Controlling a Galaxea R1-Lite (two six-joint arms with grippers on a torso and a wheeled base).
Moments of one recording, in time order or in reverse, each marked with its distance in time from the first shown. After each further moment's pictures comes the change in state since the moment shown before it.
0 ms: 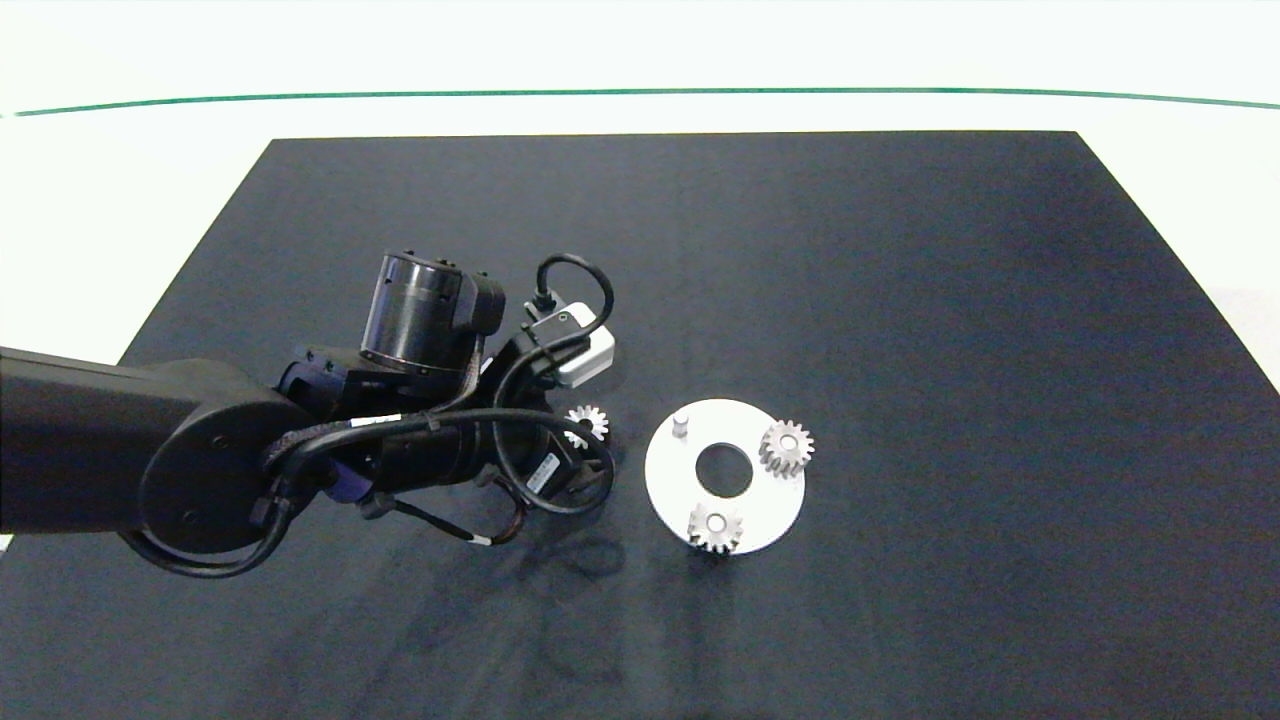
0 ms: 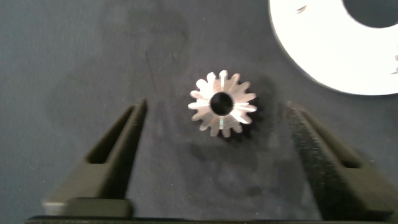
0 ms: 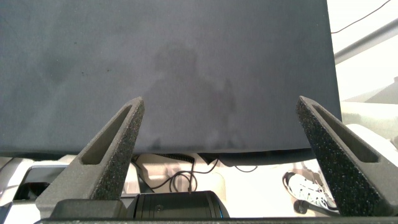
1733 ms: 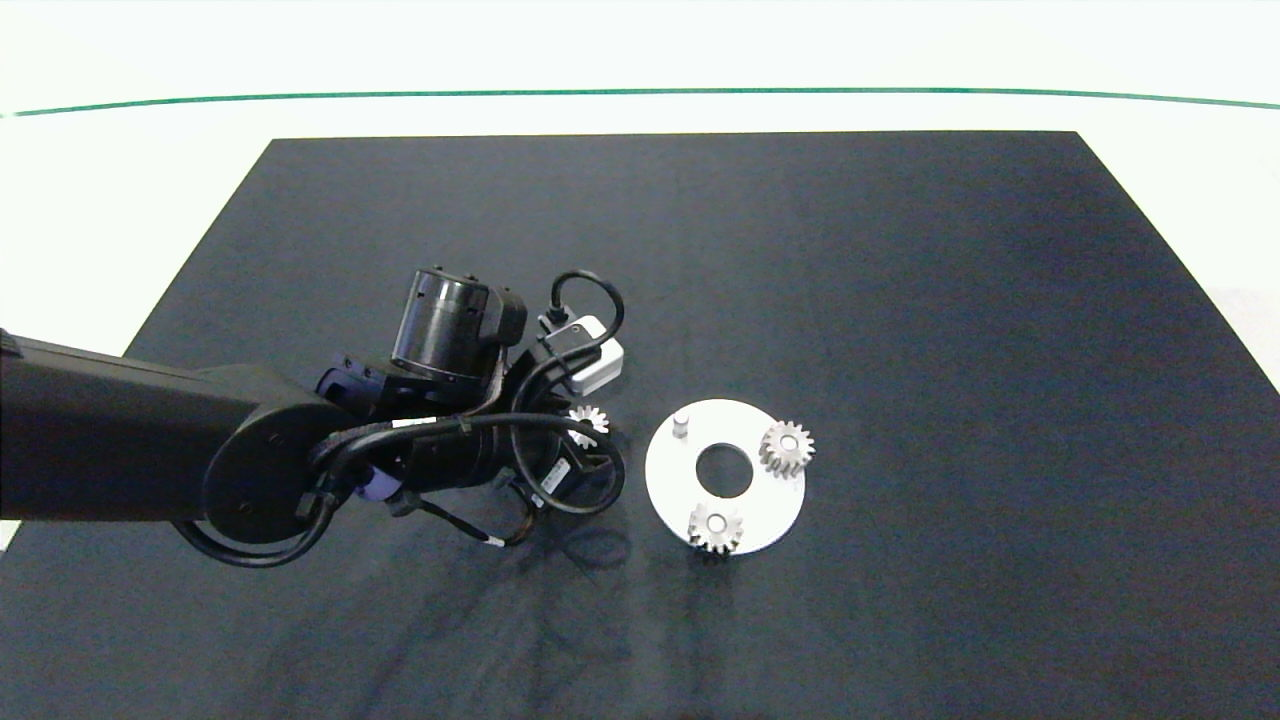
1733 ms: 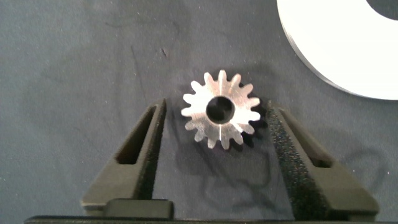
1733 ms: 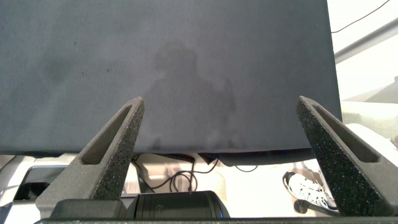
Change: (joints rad) left arm 0.005 0.056 -0.021 -0.002 -0.004 -0.013; right arm 0.000 0.000 0.001 0.000 0.000 0.002
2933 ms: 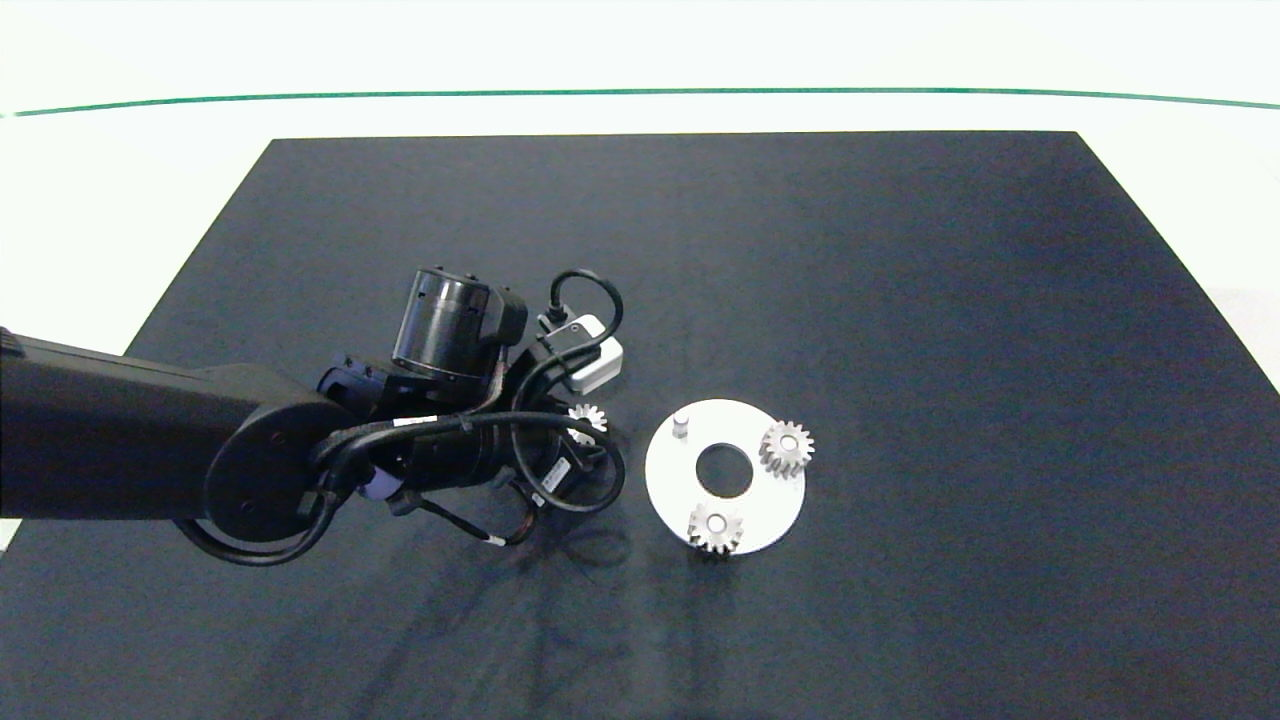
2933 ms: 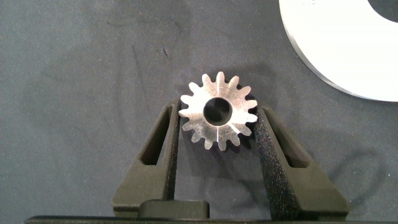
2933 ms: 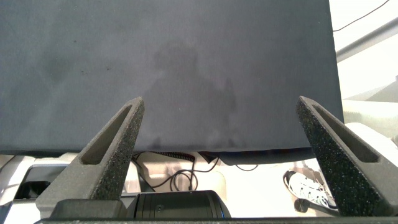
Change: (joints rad) left arm 0.000 0.003 -0.001 0.004 0.000 -0.008; right arm 0.000 0.000 0.005 0.000 0.001 0.001
